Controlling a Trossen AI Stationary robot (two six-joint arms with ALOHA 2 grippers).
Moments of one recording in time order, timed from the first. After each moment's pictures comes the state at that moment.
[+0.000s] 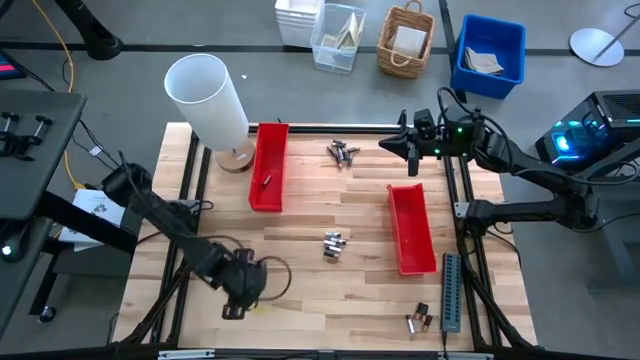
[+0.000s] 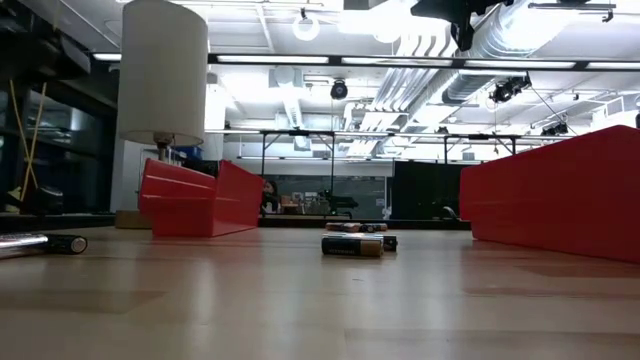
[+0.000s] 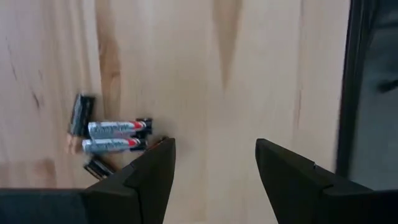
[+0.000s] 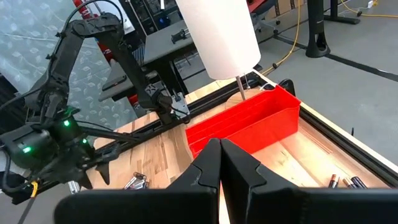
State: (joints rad) left arm -0.71 1.56 1.07 -0.81 -0.03 -0.63; right arm -0.46 0.97 1.03 -0.32 -0.29 0.29
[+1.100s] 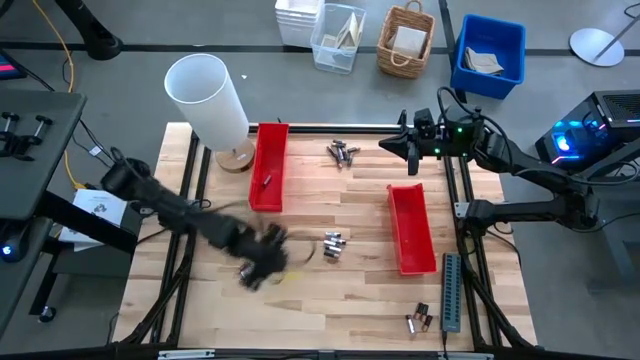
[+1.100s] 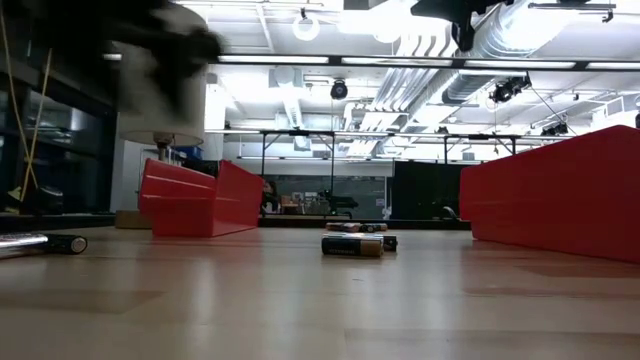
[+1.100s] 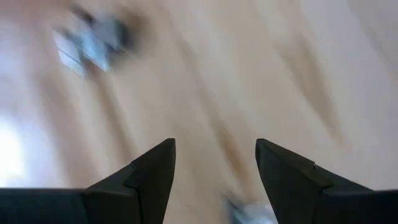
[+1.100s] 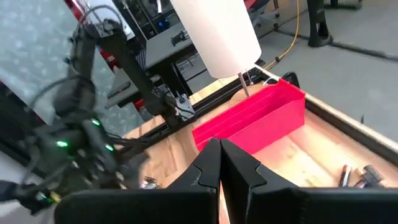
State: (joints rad) left arm -0.39 1.54 1.05 -0.58 -0.14 0.09; right arm -0.46 0.97 1.03 -0.32 -0.29 0.38
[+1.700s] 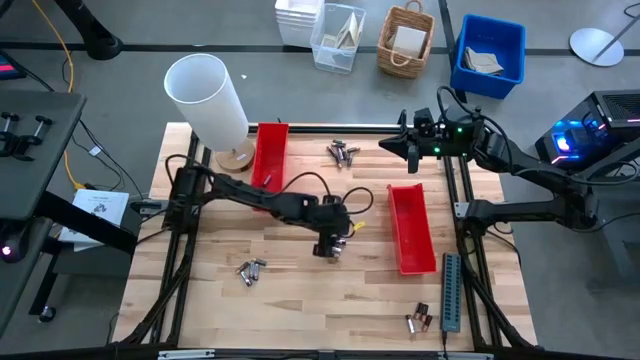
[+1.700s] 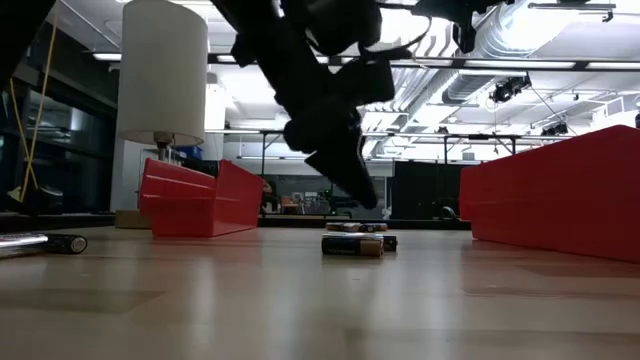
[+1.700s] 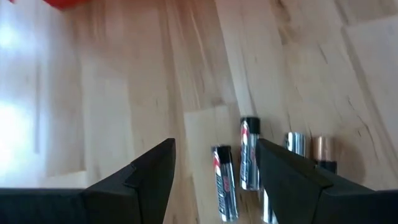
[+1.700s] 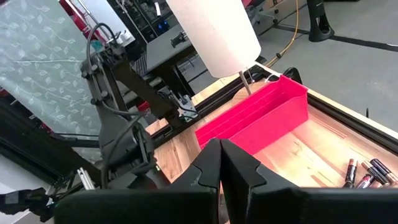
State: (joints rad) left arm -0.08 2.03 1.39 -0.35 -0.09 0.17; right arm -0.46 0.97 1.03 -0.32 -0.29 0.42
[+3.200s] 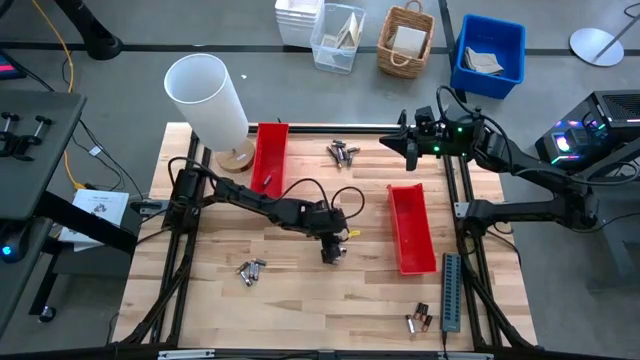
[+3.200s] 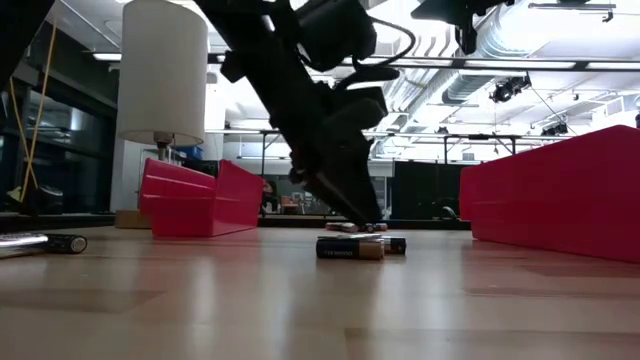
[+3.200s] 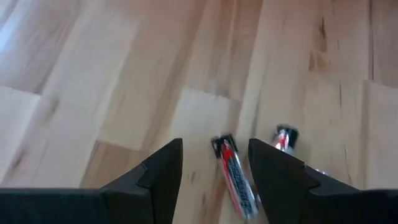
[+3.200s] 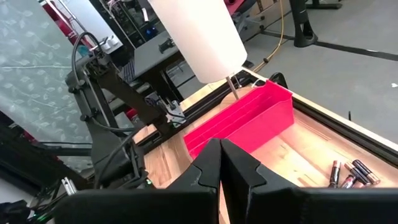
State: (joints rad) left arm -0.09 2.05 1.32 -0.23 -0.12 -0.31; right arm -0.46 0.97 1.03 -0.32 -0.23 0.42
